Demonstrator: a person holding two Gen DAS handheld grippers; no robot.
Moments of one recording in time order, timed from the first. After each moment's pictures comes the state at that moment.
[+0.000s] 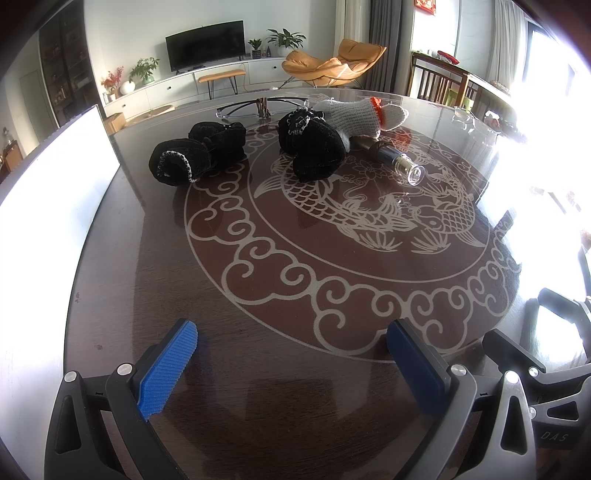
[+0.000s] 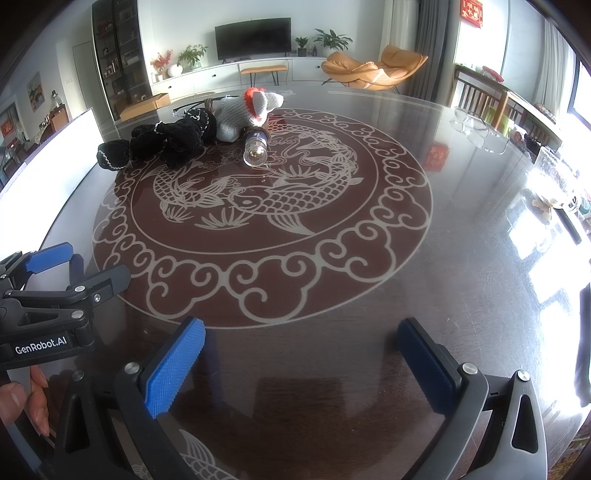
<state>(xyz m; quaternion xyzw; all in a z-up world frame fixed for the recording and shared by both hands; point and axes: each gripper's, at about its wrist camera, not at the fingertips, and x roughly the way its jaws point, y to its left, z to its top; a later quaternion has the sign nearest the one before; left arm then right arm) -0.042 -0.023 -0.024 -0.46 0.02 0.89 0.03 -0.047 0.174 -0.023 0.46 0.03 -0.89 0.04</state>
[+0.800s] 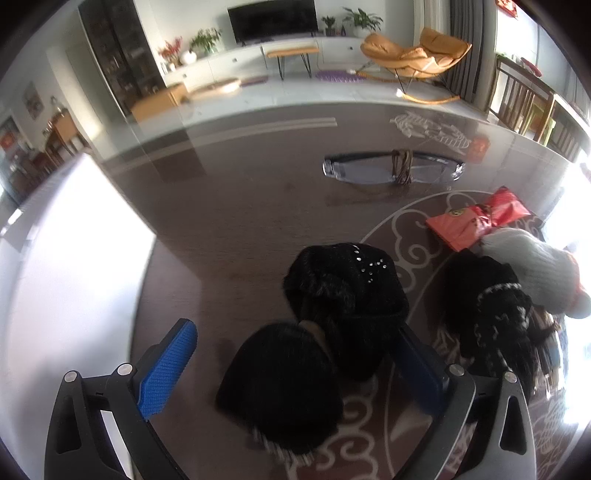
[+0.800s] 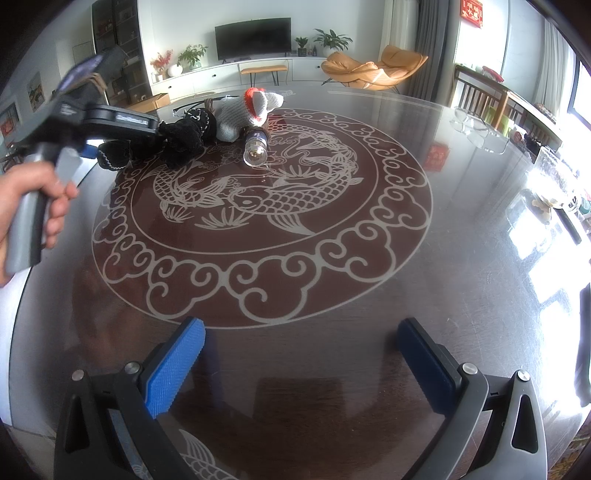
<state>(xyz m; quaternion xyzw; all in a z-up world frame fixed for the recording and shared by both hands) -0.226 -0.086 -0.013 -0.51 0.00 0.85 -0.10 -0.047 0.174 -0.023 0.46 0.03 -0.89 0.04</state>
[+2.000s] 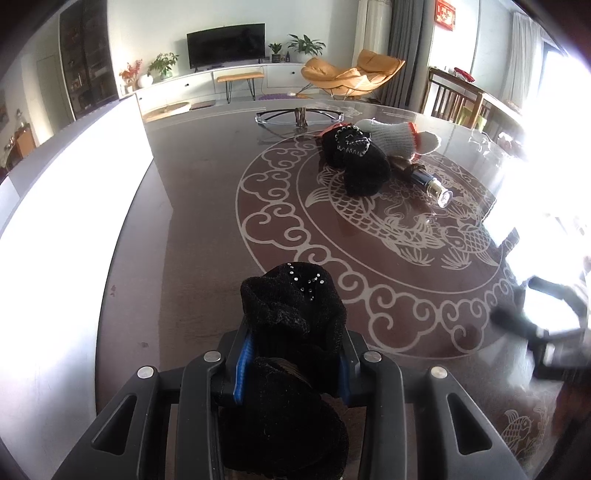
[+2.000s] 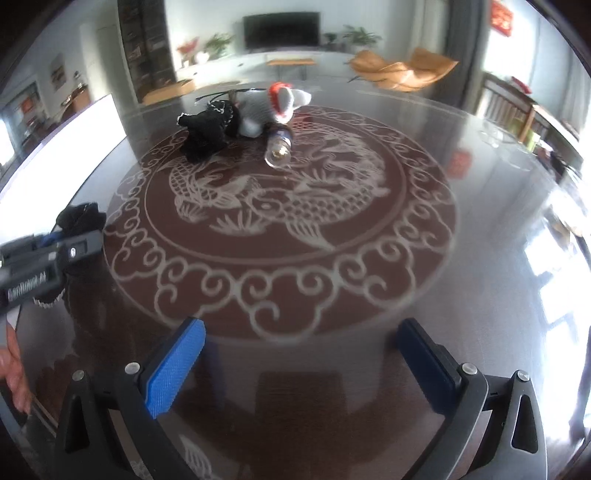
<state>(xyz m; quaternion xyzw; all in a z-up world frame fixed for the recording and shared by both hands) -0.023 -0.059 -0.005 -0.45 -0.01 0.89 0.01 -0.077 0.170 -0.009 0.48 0.03 -0.87 0.11</state>
